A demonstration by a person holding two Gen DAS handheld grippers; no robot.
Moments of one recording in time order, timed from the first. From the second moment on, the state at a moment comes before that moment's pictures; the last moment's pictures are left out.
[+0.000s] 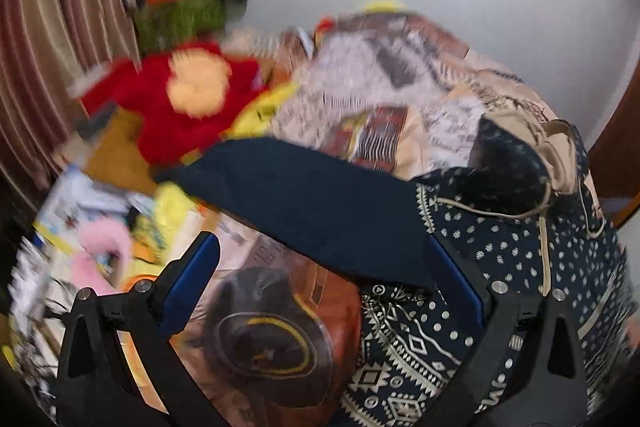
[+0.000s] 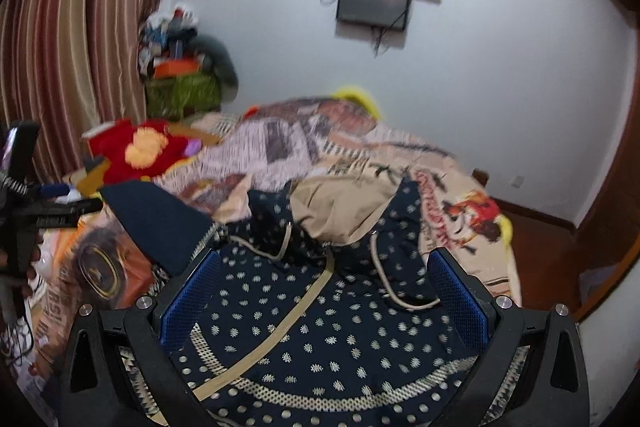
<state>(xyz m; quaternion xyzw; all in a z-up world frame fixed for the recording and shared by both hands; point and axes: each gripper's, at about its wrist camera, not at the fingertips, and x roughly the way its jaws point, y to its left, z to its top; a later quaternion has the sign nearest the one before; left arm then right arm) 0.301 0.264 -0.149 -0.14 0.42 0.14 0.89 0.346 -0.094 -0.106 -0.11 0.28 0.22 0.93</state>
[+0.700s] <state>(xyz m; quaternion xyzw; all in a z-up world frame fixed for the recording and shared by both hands) 0.381 0.352 -0.212 -0.24 0.48 0.22 0.81 0.428 -0.095 -0.170 -0.10 0.35 0.23 0.90</state>
